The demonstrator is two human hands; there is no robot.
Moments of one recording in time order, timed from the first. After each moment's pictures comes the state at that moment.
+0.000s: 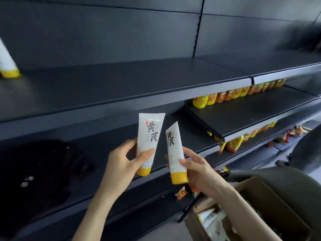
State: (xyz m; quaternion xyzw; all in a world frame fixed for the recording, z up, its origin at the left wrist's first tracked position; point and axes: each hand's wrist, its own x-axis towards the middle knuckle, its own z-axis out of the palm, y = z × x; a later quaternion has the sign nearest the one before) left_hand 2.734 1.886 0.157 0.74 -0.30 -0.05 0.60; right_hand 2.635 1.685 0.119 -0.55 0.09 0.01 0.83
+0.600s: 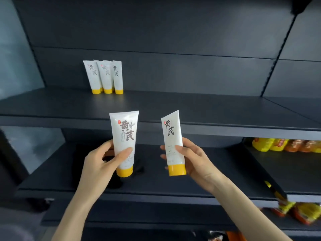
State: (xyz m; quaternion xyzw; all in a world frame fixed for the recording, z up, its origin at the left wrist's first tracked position) left_hand 2.684 2.013 0.220 0.76 -0.11 0.18 0.61; right_hand 2.694 1.769 0.220 -0.60 -0.12 0.11 0.78
